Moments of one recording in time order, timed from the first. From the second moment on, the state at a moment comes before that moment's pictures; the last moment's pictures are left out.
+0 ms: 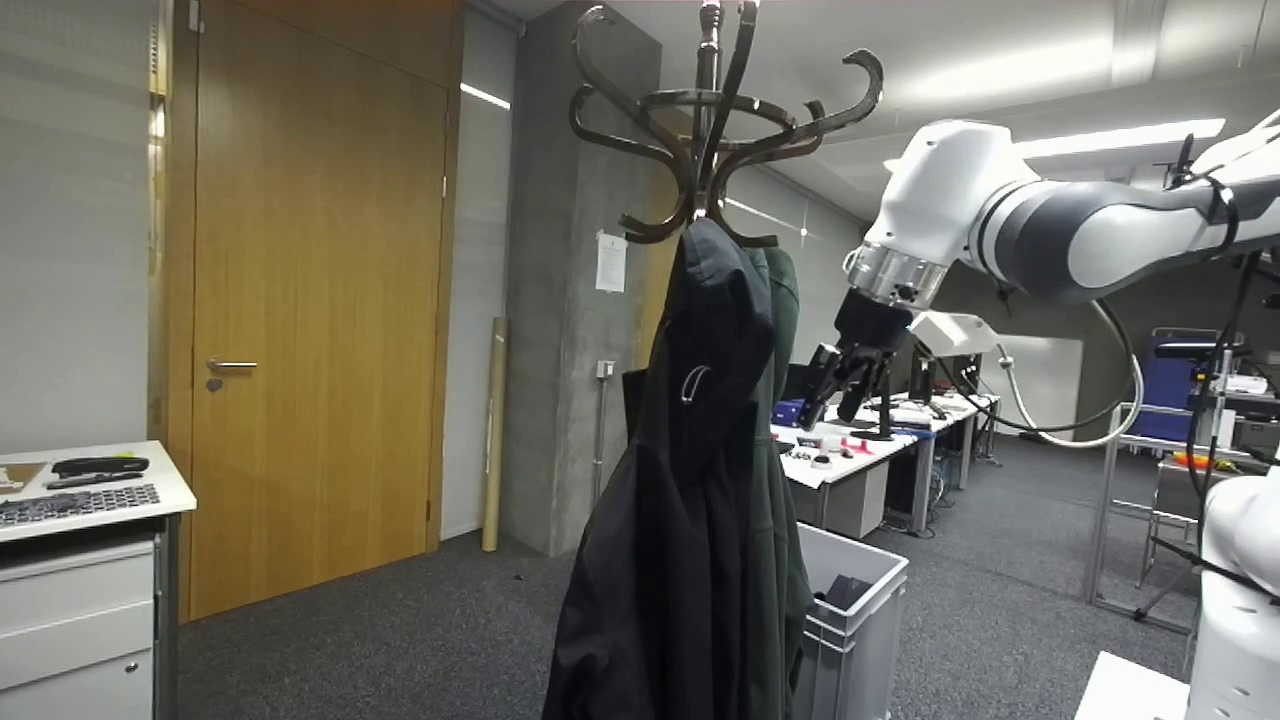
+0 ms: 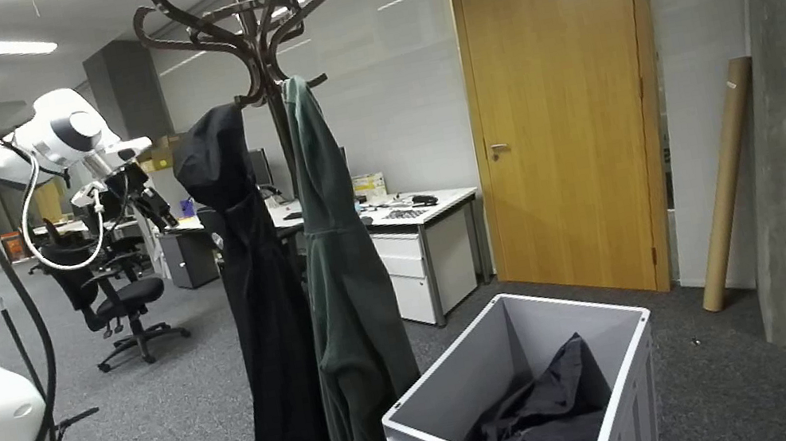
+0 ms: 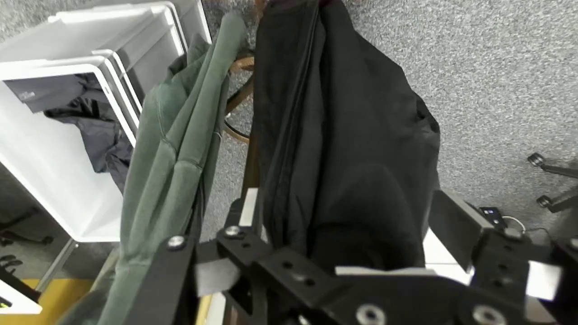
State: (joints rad) arm 0.21 -0.33 0.60 -2.07 -0.15 2.05 0.86
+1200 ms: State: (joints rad) arm 0.23 -0.10 0.69 -1.90 -0.91 2.24 1.24
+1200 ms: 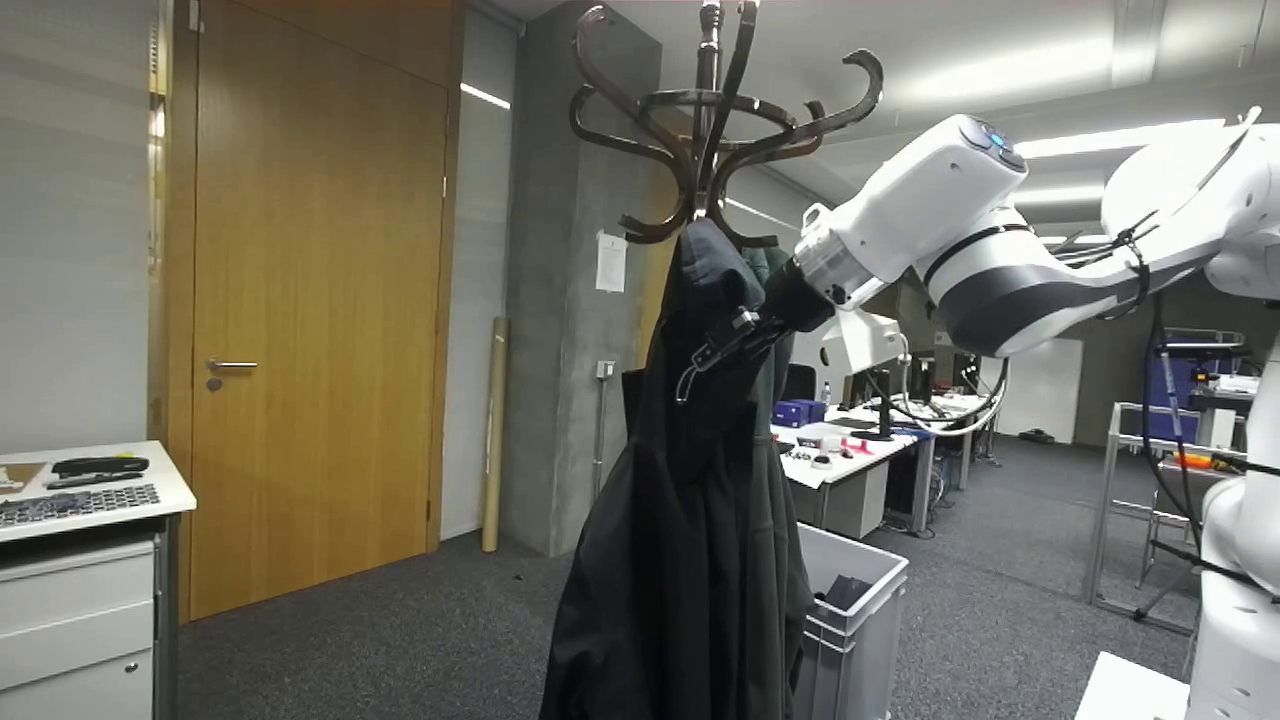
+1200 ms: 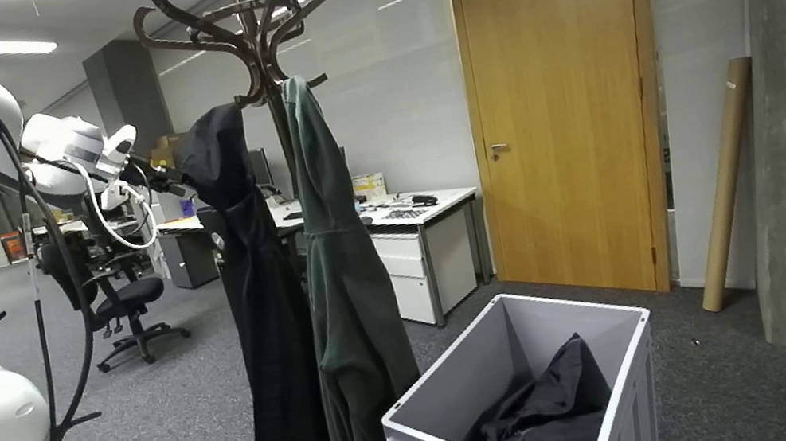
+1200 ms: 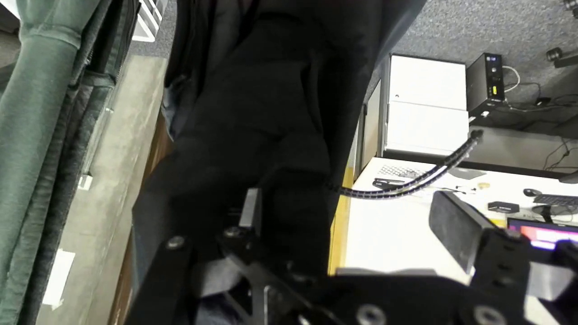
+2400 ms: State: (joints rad) arm 0.39 -0.07 0.68 -1.60 -1.00 1.73 1.52
